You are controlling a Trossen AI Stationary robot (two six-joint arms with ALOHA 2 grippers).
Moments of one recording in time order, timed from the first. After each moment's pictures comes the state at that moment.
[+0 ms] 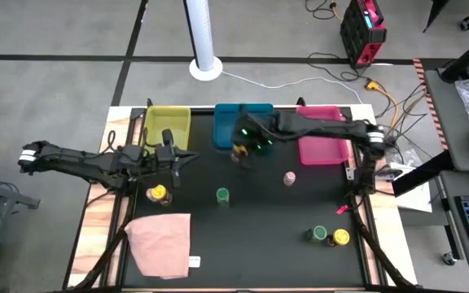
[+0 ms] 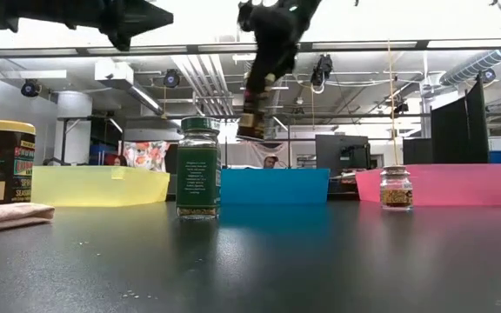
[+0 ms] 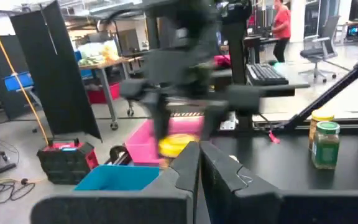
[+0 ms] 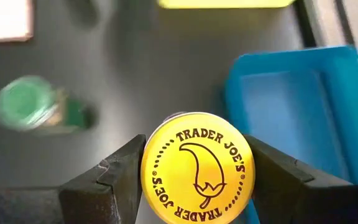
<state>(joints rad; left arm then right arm) -0.08 0.78 0.47 0.31 -0.33 0.13 -0.18 1.89 1.81 -0.91 0.05 -0.08</state>
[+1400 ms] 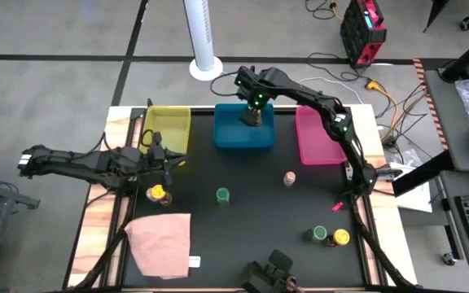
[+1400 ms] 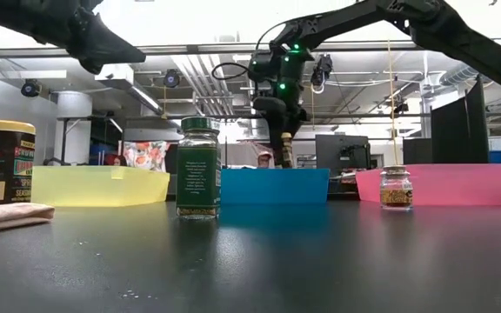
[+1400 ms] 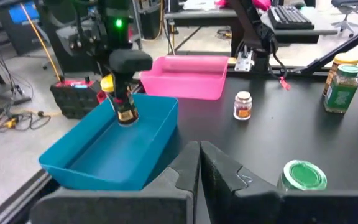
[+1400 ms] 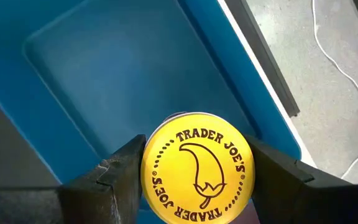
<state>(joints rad) -0.08 0.59 0.46 -0.12 -0.41 -0.03 -0.58 2.28 2.26 -1.26 0.05 -0.04</state>
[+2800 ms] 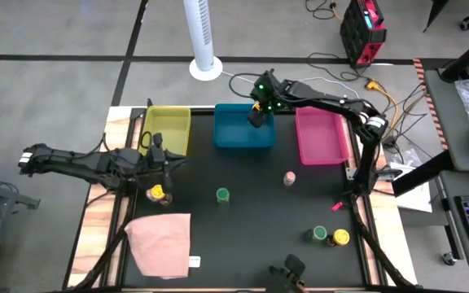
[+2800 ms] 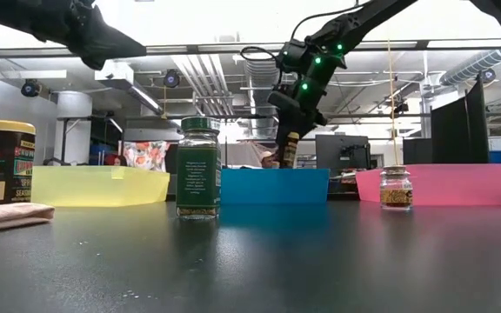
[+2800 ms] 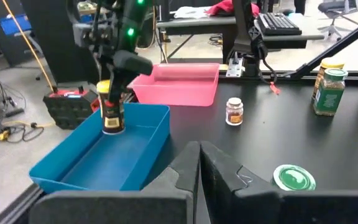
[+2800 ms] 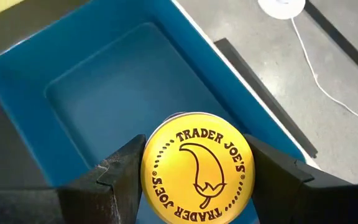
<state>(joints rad) -0.11 0.59 0.46 -0.07 -0.41 0.01 -0.61 1.91 1.59 -0.64 0.00 0.02</state>
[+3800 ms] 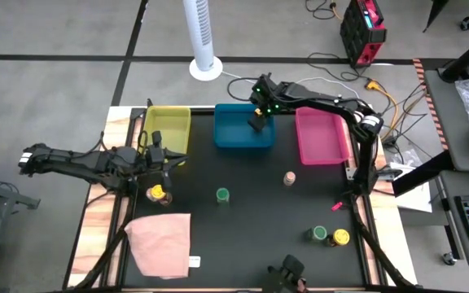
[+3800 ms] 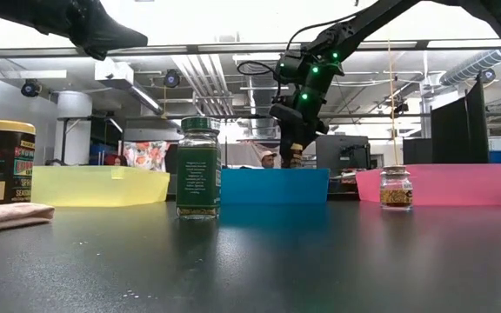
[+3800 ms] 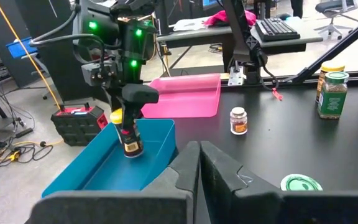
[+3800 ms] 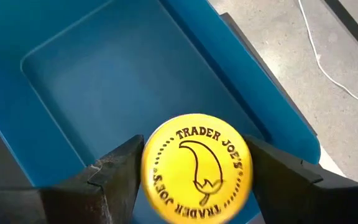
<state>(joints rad) -0.11 0.59 0.48 -0.05 -0.41 0.10 -0.61 1.95 1.60 -0.70 0.00 0.00</state>
